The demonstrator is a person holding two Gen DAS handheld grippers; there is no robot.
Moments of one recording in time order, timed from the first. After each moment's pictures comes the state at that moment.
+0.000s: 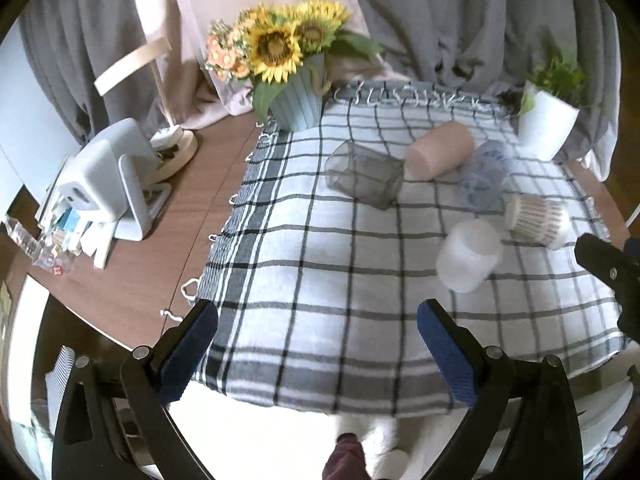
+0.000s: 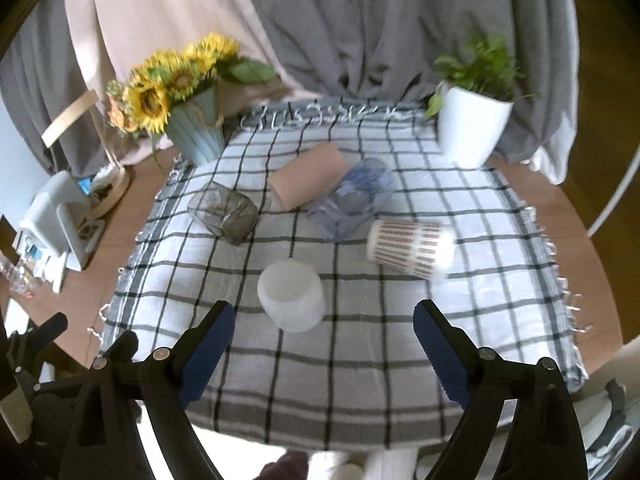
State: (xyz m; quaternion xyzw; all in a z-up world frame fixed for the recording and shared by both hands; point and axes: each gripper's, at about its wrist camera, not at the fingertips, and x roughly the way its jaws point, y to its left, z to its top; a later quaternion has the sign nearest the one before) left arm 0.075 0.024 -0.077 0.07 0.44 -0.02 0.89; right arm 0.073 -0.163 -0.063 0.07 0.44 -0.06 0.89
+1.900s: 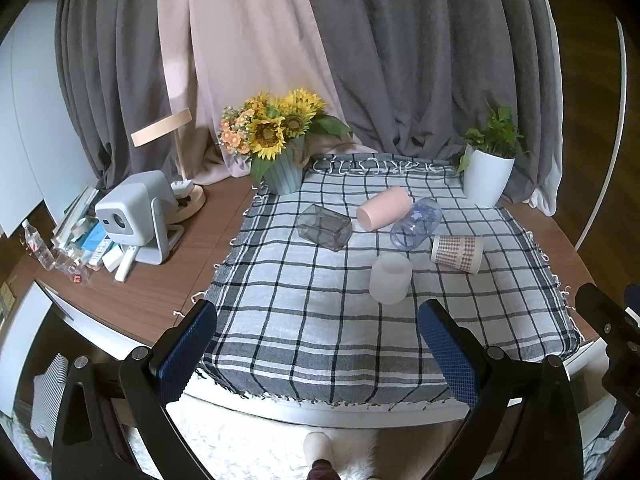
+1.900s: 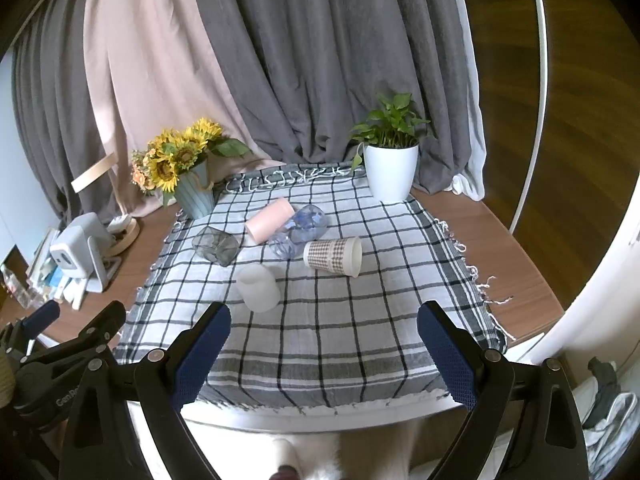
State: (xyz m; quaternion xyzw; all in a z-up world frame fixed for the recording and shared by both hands) left arm -0.042 -0.013 0.003 0.06 0.34 -0.03 0.94; right arm -0.094 -0.197 0.009 0.09 0.33 -0.11 0.93
